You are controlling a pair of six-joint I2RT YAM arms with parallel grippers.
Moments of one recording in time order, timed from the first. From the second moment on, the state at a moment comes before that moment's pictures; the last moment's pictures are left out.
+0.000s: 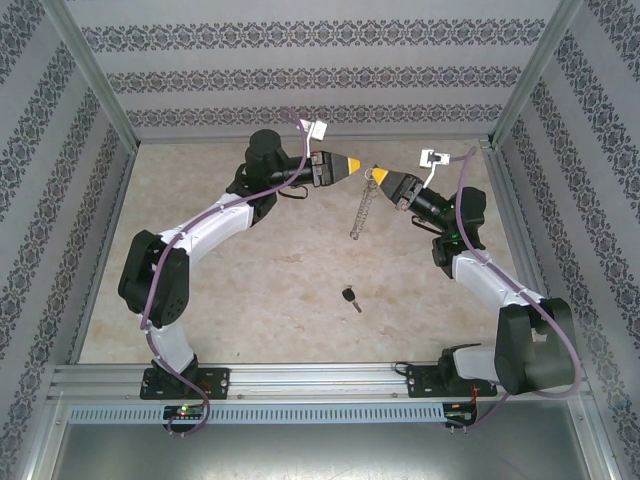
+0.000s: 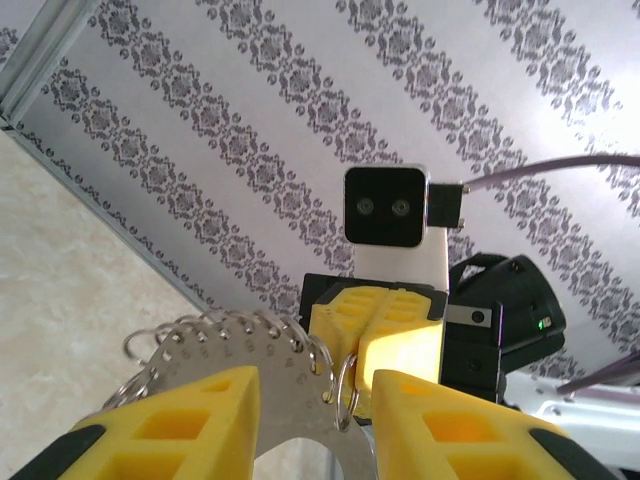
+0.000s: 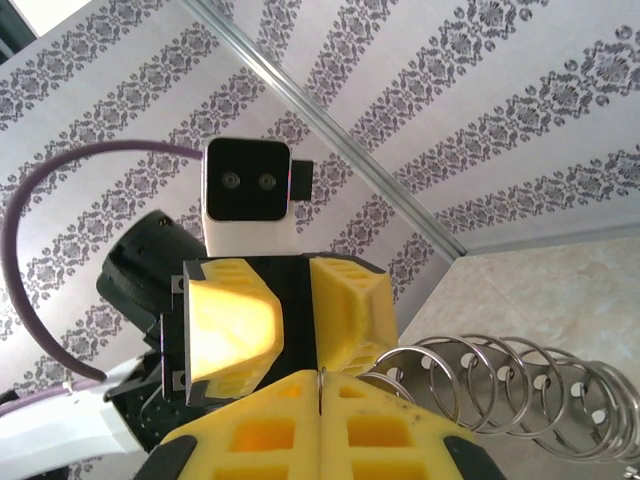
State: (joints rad) left arm -0.48 1.80 1.40 0.49 0.88 -0.85; right arm 0.14 1.31 0.70 0.91 -0.82 1.05
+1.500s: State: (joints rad) left arm -0.50 1.82 1.38 0.72 0.86 -1.03; right arm 0.22 1.38 0.80 0.97 -0.71 1.05
